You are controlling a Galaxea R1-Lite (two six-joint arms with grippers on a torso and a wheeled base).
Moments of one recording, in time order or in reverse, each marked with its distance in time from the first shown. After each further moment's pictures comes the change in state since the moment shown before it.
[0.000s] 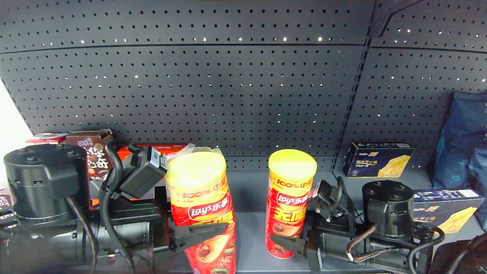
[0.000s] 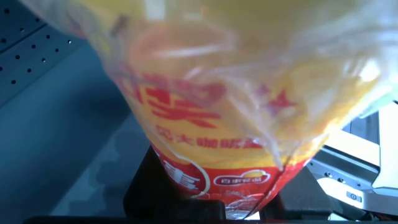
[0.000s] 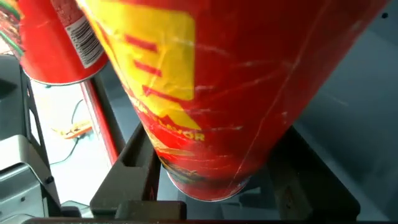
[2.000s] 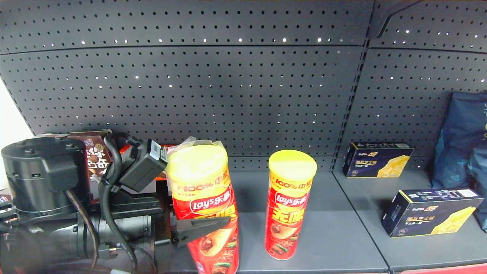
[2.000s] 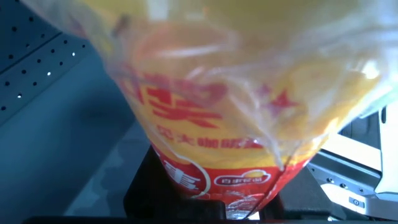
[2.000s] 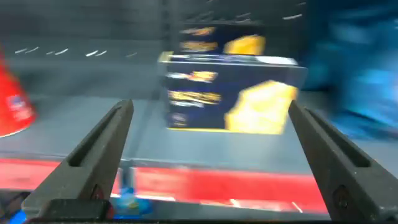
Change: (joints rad) left arm -0.006 0.003 -0.031 -0.002 -0.001 0.002; right arm -0.829 -1.468 0.467 0.649 -0.182 0.096
